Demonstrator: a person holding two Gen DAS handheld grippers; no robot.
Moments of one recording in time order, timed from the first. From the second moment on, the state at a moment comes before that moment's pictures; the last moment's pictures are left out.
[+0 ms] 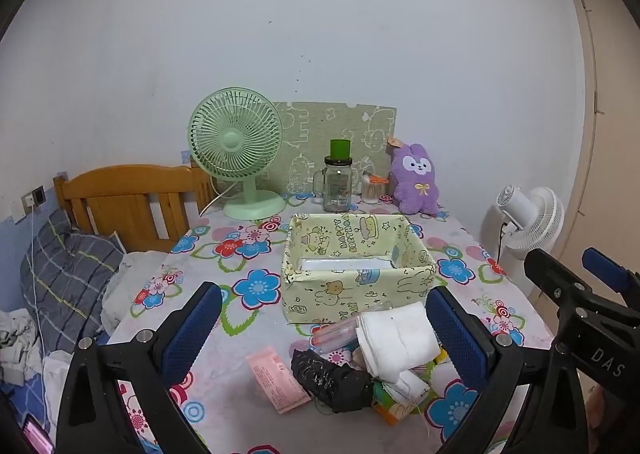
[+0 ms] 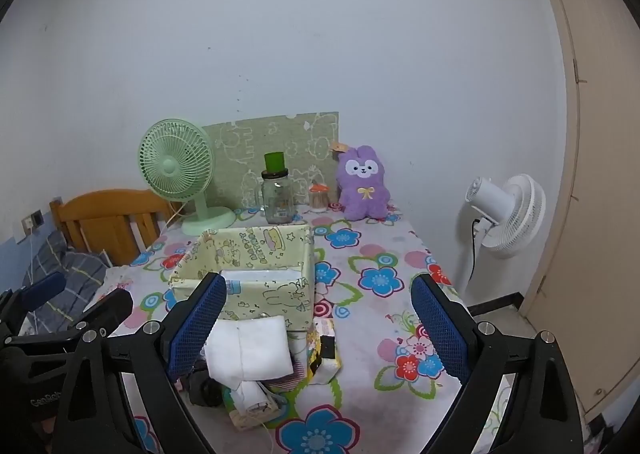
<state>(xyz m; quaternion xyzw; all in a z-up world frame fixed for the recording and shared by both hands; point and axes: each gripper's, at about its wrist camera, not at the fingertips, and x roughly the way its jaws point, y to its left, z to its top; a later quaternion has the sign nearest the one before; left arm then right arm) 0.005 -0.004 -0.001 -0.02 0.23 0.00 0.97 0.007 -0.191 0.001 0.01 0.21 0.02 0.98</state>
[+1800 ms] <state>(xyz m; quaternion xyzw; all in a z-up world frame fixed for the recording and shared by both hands) 0.001 -0.013 -0.012 -0.02 0.23 -0.02 0.97 0.005 -0.195 0.003 0.01 0.21 0.02 0.98</state>
